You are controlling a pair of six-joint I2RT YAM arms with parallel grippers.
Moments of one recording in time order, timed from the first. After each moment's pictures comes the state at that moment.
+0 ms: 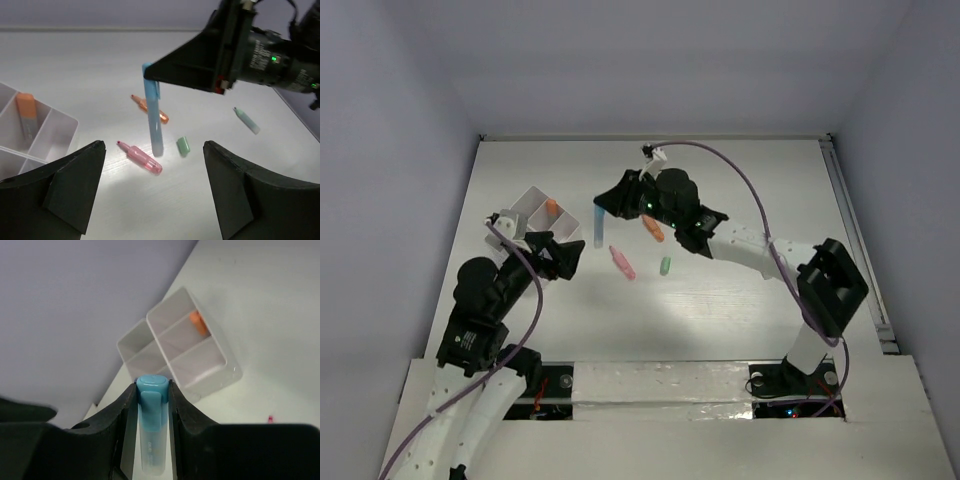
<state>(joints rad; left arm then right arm) -0.32 0.45 0.68 -0.32 0.20 -0.31 0.85 1.67 1.23 0.33 -0.12 0.72</state>
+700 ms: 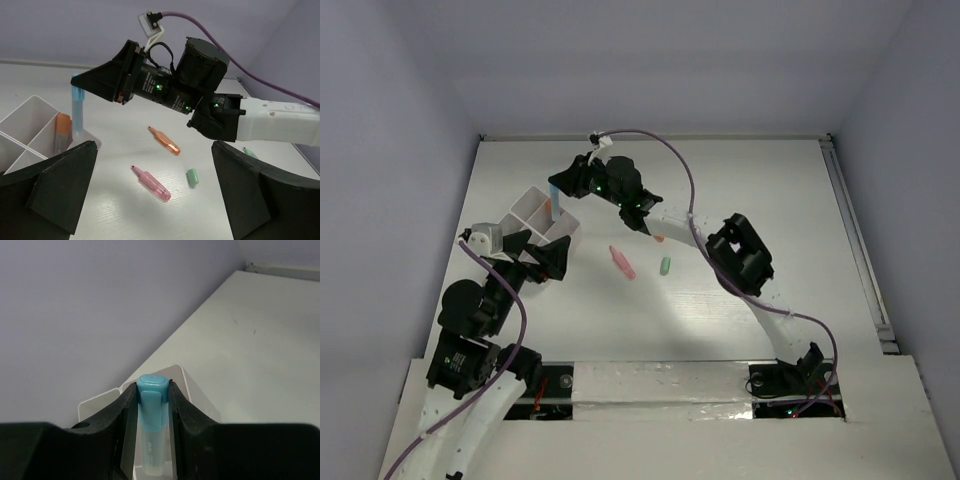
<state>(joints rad) -0.37 0.30 0.68 -0.30 -0.02 -0.33 0.83 2.36 1.90 0.52 -0.21 0.59</state>
